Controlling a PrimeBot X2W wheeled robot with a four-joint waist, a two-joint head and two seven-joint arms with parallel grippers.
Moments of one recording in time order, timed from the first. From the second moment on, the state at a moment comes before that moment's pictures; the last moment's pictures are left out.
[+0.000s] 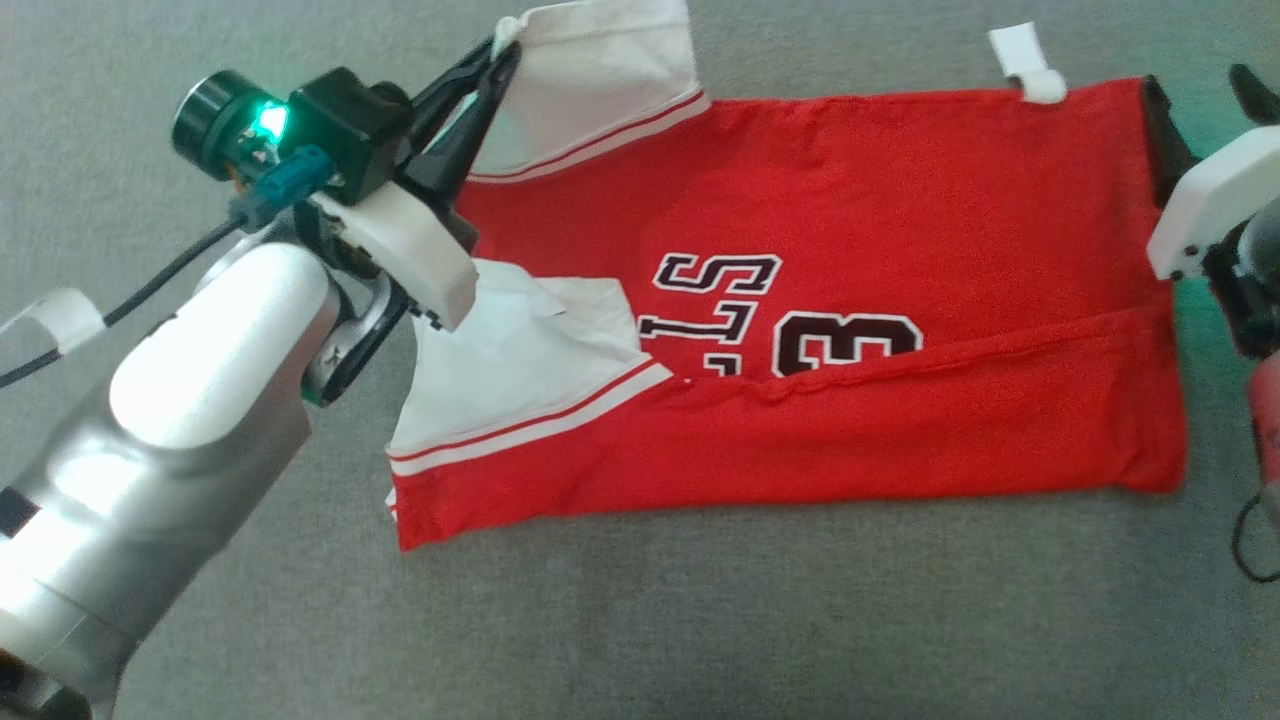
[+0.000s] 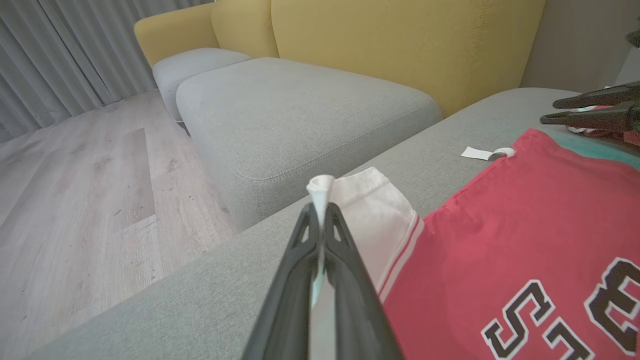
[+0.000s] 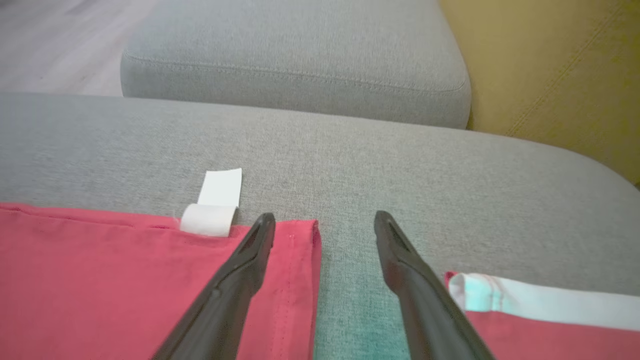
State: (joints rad) left arm -0.97 0.44 -0.94 0.40 -0.63 -0.02 -0.03; right arm -0.73 -0.33 0.05 0.66 0.18 0.13 0.19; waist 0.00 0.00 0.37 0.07
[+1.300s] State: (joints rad) left arm -1.20 0.41 -0.84 0.70 -0.62 0.03 -0.19; right arm -1.12 -0.36 0.28 0.90 0.45 0.13 -0.08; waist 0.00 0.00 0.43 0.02
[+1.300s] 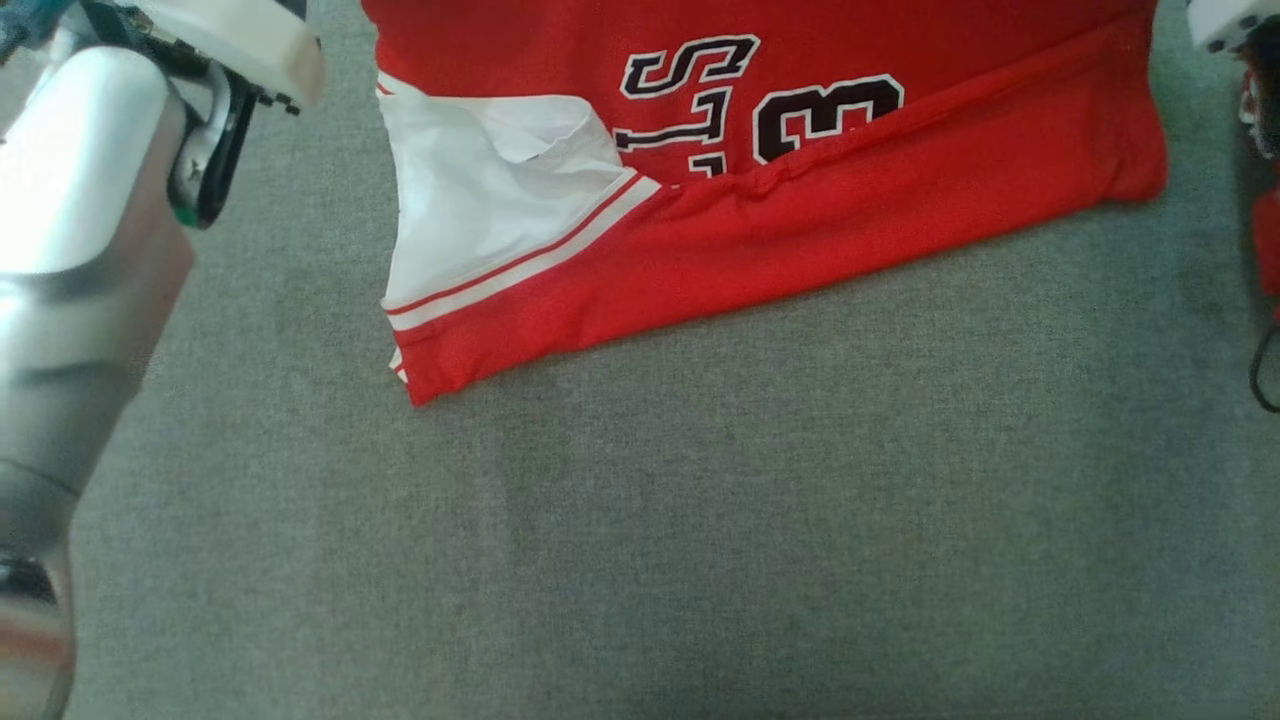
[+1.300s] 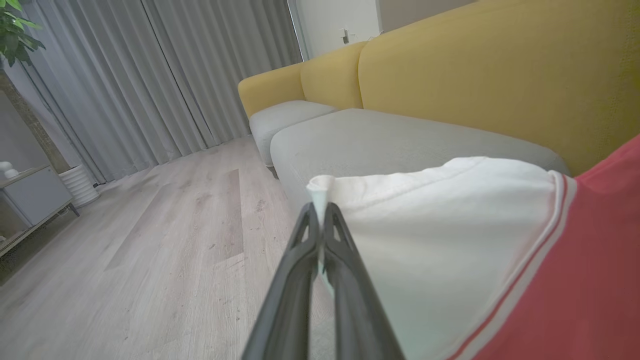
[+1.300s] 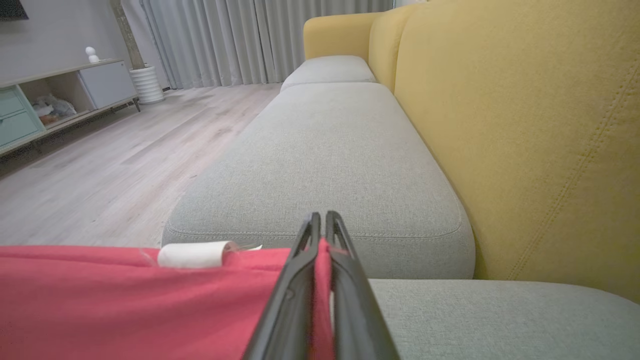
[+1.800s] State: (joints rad) left arm -1.10 0.37 -0.92 0.76 -0.62 -0.09 -0.19; right arm -1.01 -0.43 0.48 0.92 0.59 0.13 -0.01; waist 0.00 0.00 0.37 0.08
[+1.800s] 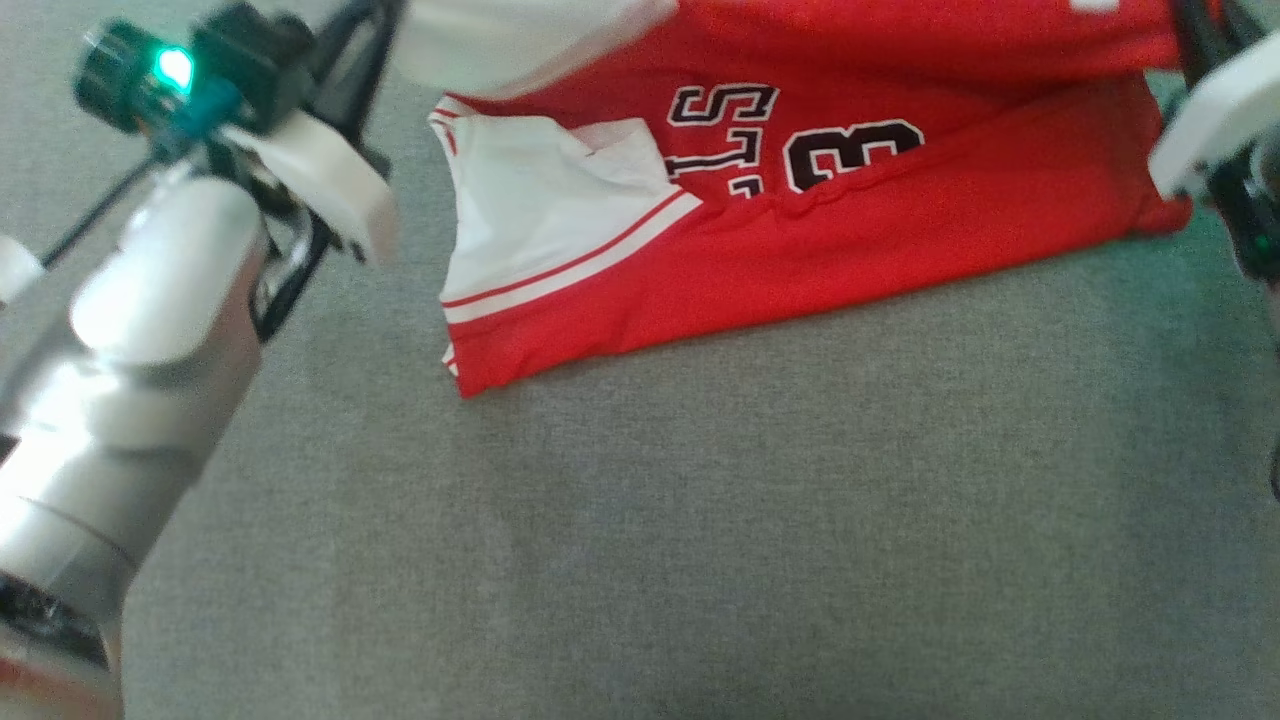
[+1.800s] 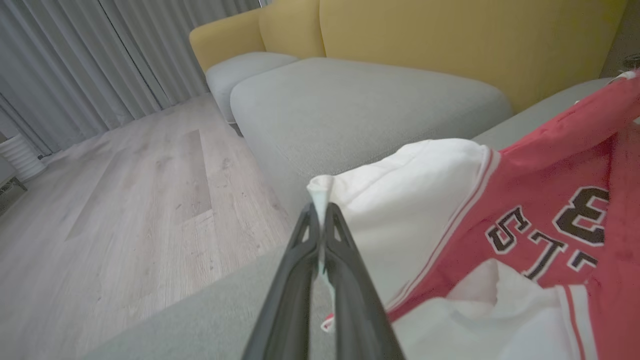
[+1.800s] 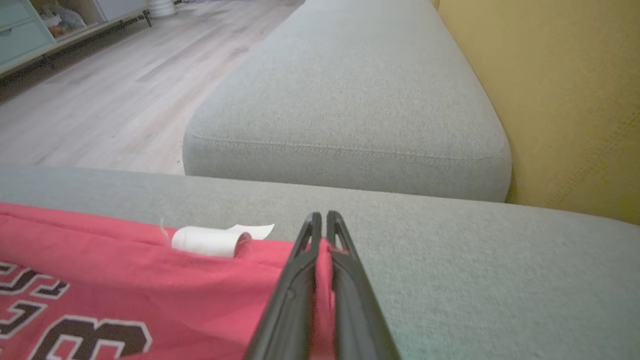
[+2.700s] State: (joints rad) left arm -0.86 0.65 -1.14 0.27 -0.82 -0.12 0.30; right arm -0.89 -0.66 0.91 0.78 0.80 0.13 0.17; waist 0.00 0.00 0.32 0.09
